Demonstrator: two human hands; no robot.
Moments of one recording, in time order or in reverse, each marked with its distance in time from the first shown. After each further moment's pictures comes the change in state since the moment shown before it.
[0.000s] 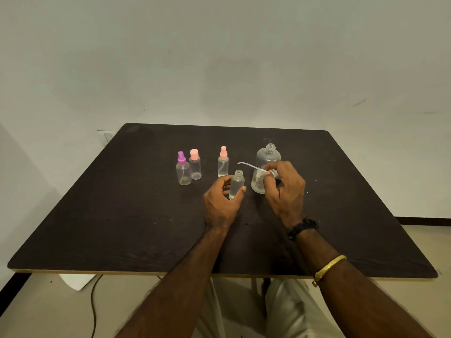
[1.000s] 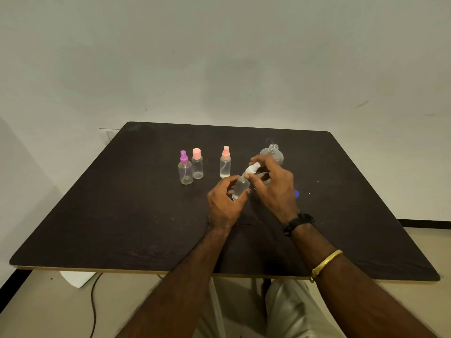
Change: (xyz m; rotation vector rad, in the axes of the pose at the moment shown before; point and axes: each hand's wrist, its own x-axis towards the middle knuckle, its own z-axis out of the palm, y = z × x) left_hand -0.001 -0.003 0.000 0.006 -0.025 0.044; right_hand 0.011 -0.017 0.014 0.041 -0.225 0.069
